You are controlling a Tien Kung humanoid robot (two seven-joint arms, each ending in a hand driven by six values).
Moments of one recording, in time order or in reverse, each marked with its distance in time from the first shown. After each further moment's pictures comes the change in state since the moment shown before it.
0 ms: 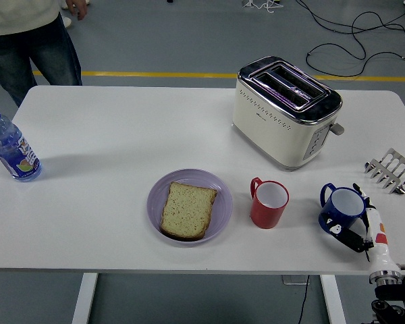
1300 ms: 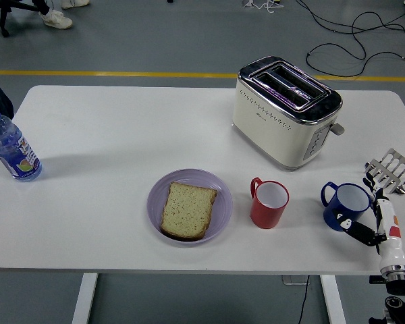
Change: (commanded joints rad) left arm -0.002 0.002 0.003 0.000 -0.001 0.000 -0.002; right arm -0.066 -0.025 0.105 0.162 -0.043 0.043 -0.042
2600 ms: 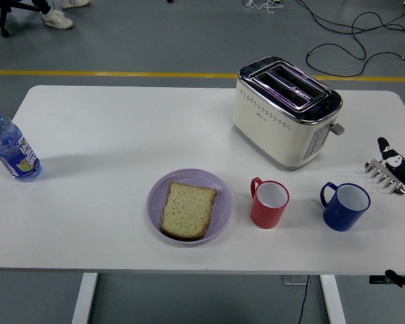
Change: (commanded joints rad) left arm -0.019 0.003 -0.066 0.000 0.087 0.001 0.012; right arm -0.051 -0.028 0.206 0.526 0.192 -0.062 -0.131
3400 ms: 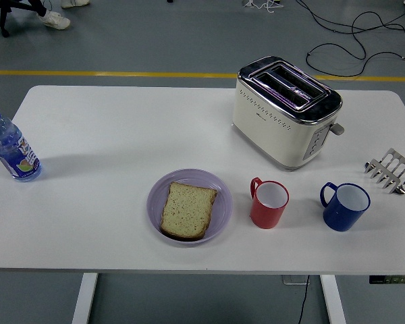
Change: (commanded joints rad) left arm -0.007 -0.003 -0.020 0.000 0.019 0.003 0.003; right arm 0.003 0.015 0.135 0.033 0.255 0.056 -0.034
